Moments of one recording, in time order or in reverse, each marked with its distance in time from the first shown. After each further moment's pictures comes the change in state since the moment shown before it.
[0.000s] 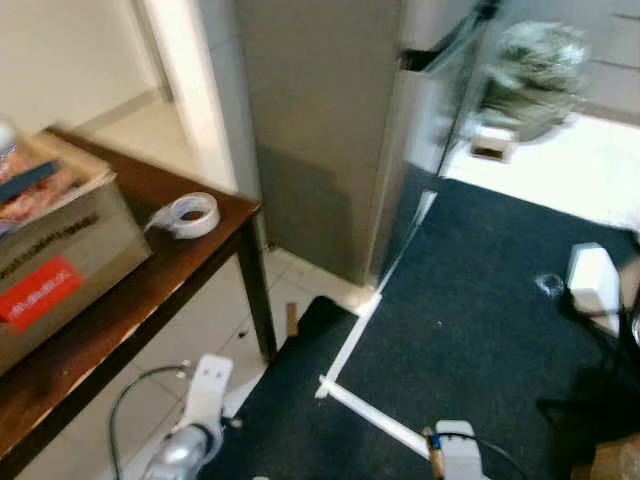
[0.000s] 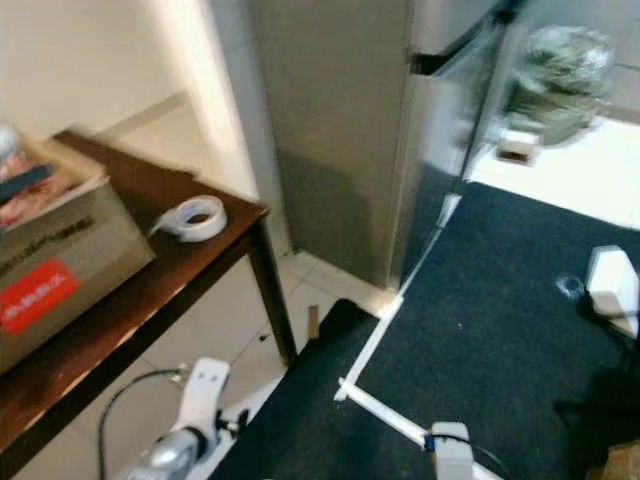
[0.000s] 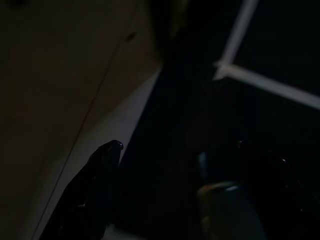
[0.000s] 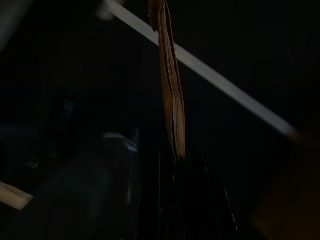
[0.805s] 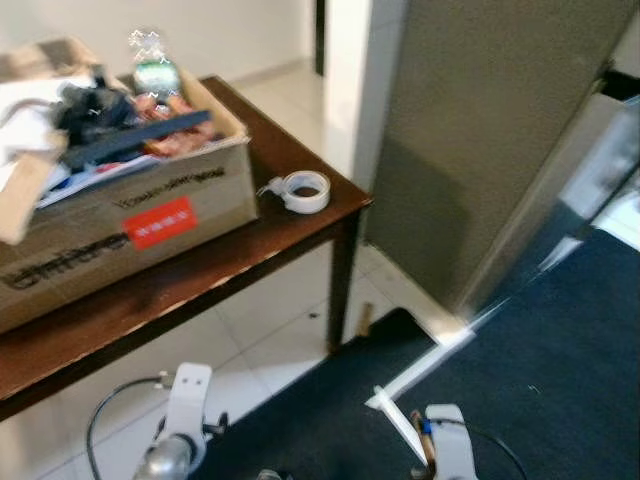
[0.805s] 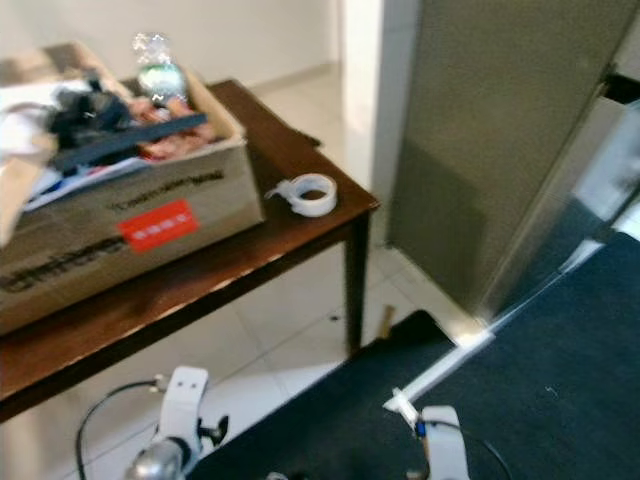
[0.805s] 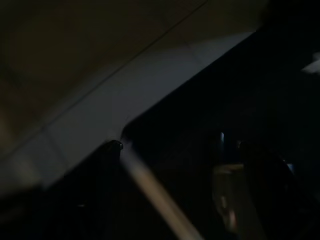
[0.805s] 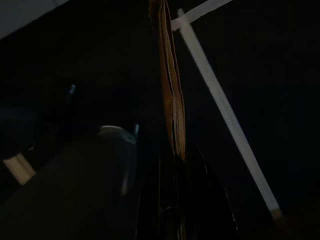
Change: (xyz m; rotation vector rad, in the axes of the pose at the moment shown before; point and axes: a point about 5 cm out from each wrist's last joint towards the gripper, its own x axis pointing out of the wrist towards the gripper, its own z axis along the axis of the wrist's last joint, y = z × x) left arm -0.008 0.011 -0.018 -0.049 0.046 0.095; right arm -0.002 -0.001 -0.008 -0.032 0.027 0.015
